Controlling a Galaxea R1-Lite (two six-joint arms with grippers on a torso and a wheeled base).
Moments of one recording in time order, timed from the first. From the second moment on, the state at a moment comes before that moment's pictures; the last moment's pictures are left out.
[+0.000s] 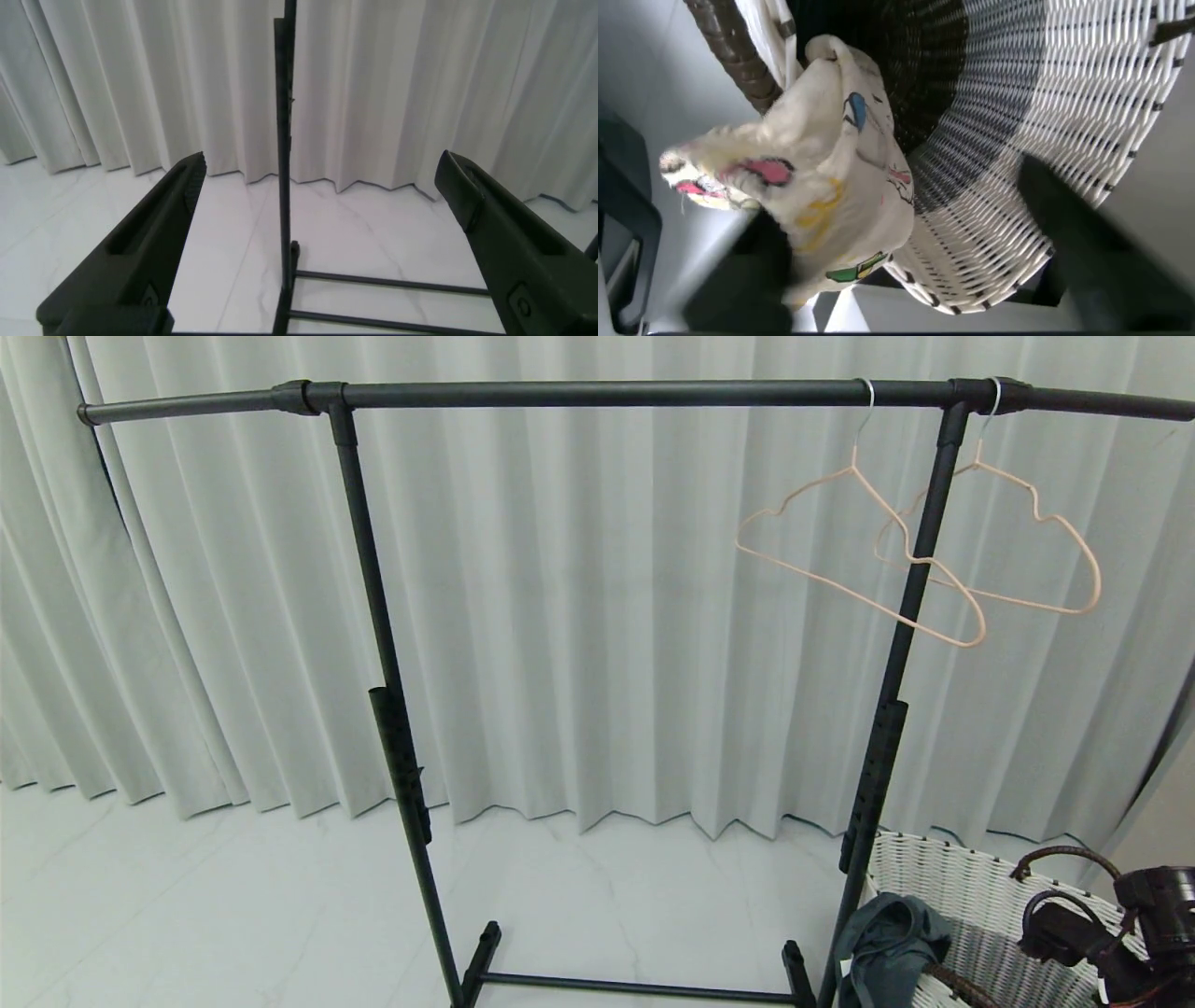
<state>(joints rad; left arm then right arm) 0.00 0.00 0.00 0.01 -0.01 0.03 -0.15 1.88 -0.19 -0.59 -0.13 -0.62</state>
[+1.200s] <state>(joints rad) 0.00 0.00 0.00 0.01 -0.02 0.01 0.03 1.11 -0.63 0.11 -0.07 -0.44</state>
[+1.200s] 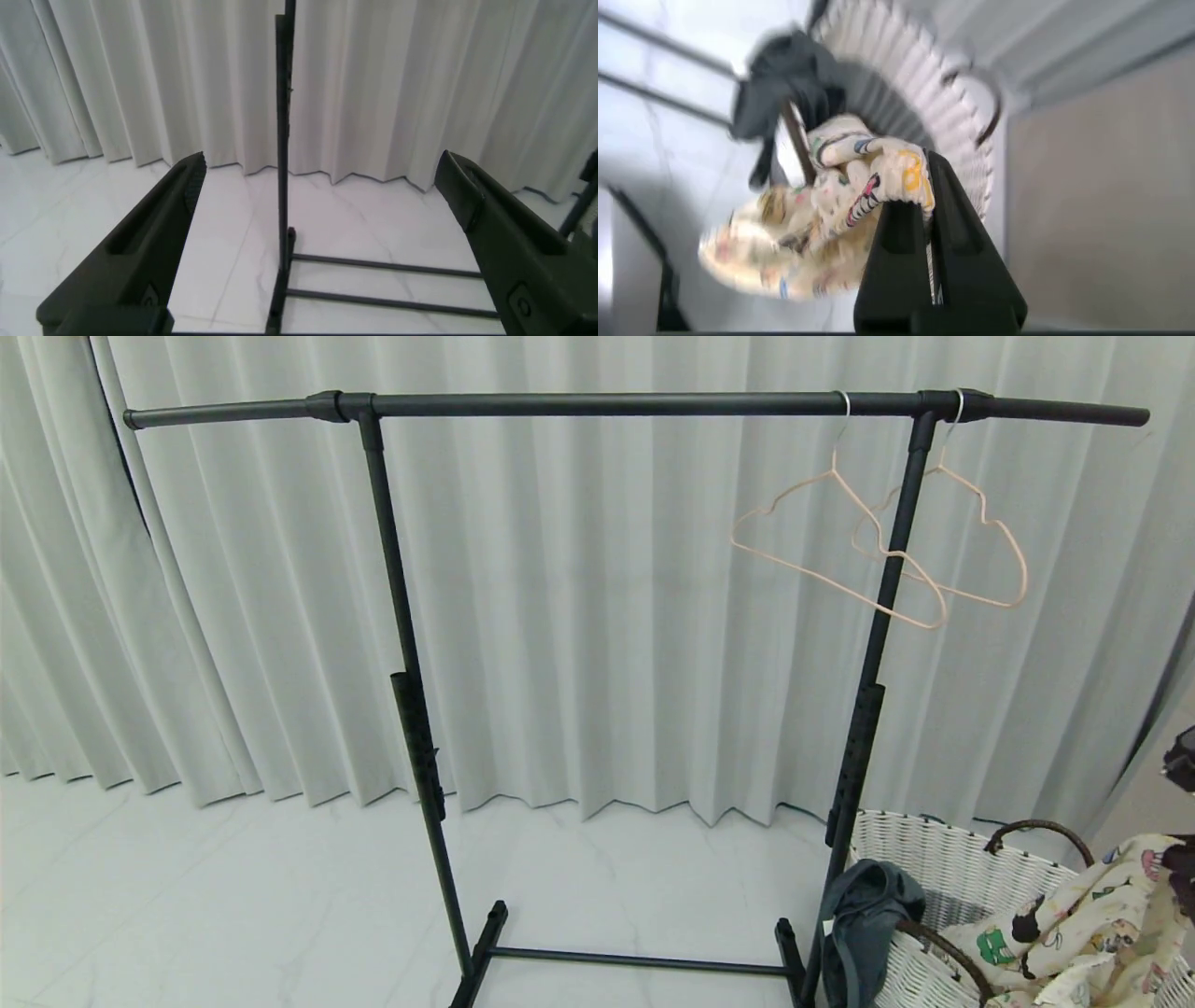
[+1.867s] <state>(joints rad) 0.00 0.00 0.00 0.01 -0.01 0.00 0.36 0.98 -0.70 0.12 -0.07 -0.34</state>
